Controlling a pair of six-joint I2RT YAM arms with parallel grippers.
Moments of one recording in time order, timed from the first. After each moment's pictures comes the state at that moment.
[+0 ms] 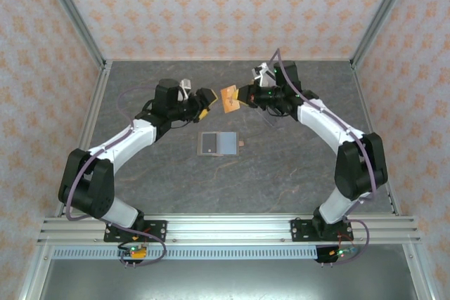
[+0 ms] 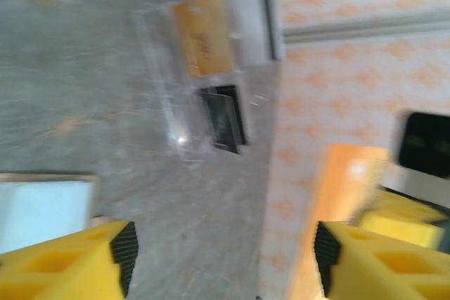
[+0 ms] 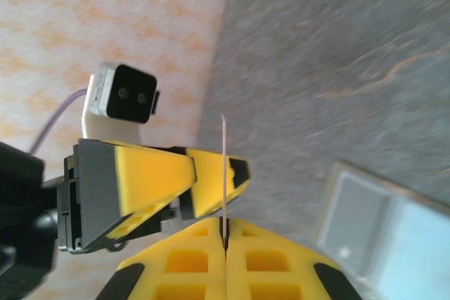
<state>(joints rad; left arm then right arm) -0.30 1.50 0.99 -0.05 0.47 -1.11 0.37 1.65 1.32 -0.27 -0.77 0.66</state>
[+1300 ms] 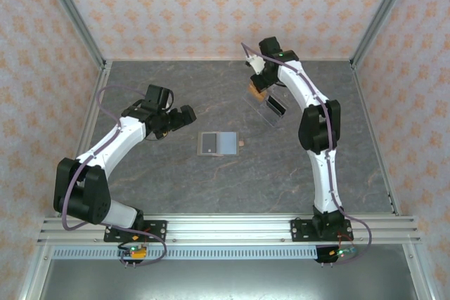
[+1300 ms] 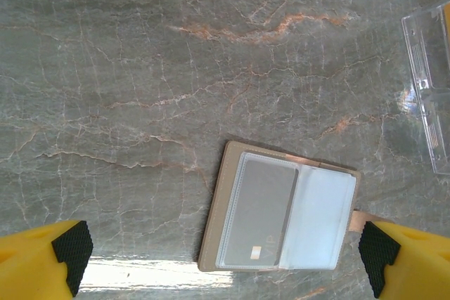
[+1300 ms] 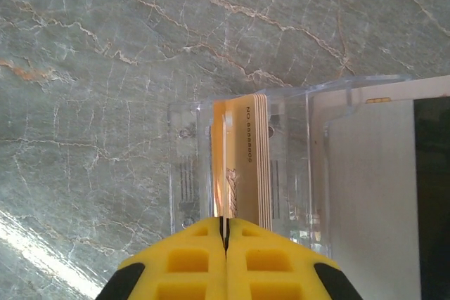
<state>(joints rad) -0.22 1.44 1.05 -0.61 0.16 -0.69 0.31 2.32 2.22 -1.00 -0.10 -0.35</state>
